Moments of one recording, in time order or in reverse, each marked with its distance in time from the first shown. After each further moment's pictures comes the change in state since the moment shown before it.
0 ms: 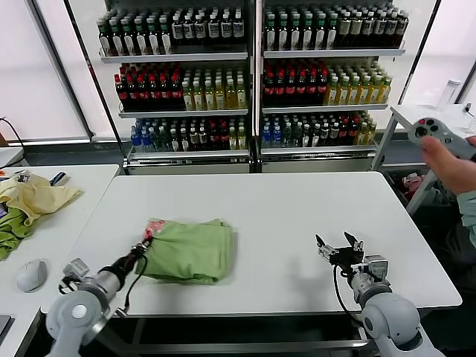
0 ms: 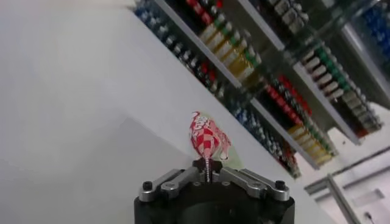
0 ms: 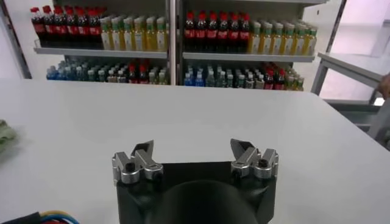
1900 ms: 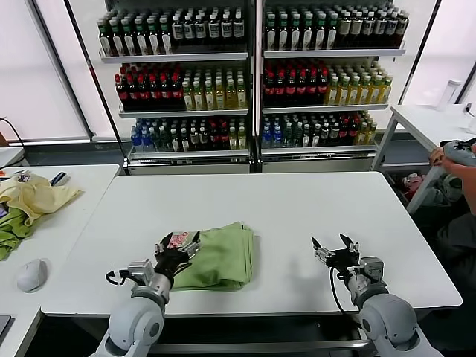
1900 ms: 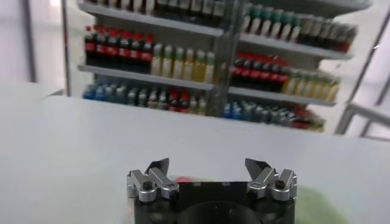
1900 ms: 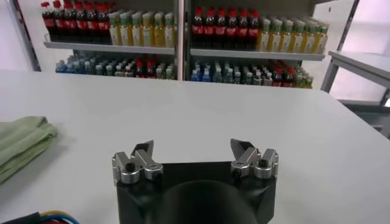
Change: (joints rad) left arm -0.001 -0.032 0.388 -0.051 0.794 -0.152 0.012; right arm 0.001 -0.017 -0.032 -0.014 -0.003 0.010 -0.009
